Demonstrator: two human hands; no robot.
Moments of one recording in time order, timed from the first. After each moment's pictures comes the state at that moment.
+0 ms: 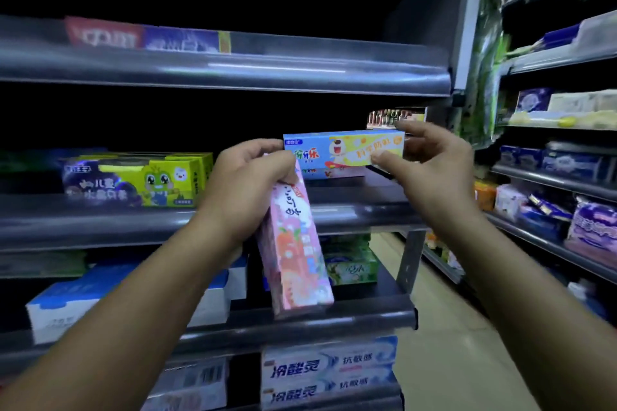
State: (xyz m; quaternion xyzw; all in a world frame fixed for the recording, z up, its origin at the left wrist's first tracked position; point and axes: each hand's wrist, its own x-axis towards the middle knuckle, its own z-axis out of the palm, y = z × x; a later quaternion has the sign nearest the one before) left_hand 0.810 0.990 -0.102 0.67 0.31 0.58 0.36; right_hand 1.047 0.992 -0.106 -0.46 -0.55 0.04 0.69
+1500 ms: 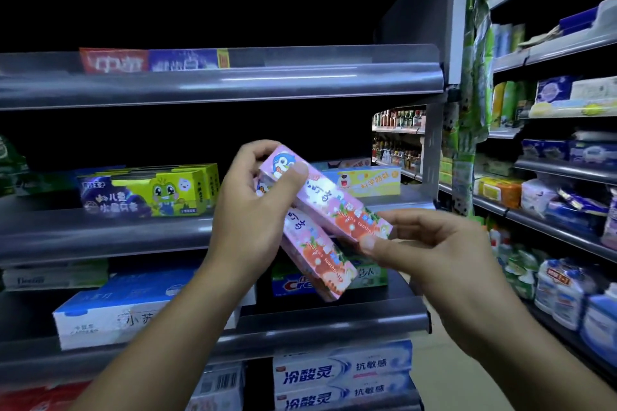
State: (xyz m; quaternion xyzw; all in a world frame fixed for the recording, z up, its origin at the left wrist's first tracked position) left_hand 0.826 0.985 -0.128 0.65 0.26 0.67 0.27; right_hand 1.018 0.903 -0.164 -0.42 -0.55 0.26 0.67
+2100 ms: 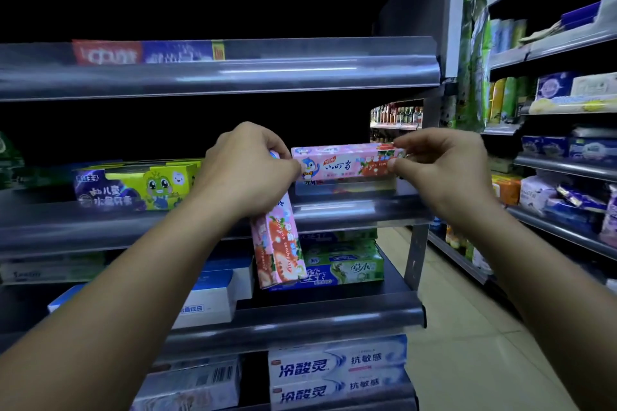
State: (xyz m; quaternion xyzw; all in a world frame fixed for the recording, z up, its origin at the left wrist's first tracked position) left_hand 0.822 1.002 -0.080 0.71 0.53 0.47 -0.02; right_hand 1.068 0.973 -0.109 -0.49 -0.59 -0.01 0.64
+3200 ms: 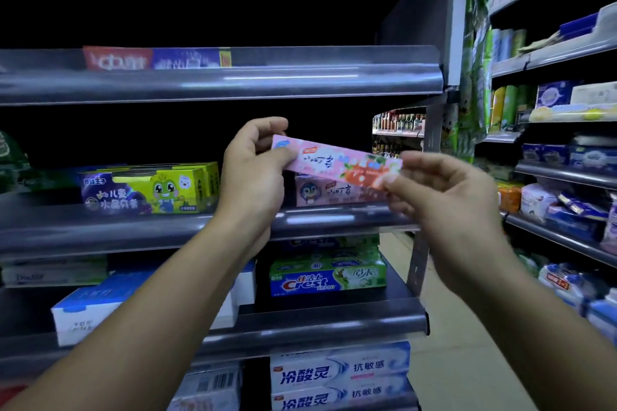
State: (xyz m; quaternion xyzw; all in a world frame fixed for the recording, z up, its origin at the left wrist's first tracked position) left_hand 0.840 0.998 -0.097 0.59 0.26 0.69 0.34; right_hand 1.025 0.929 -0.128 -0.37 -0.49 0.24 0.75
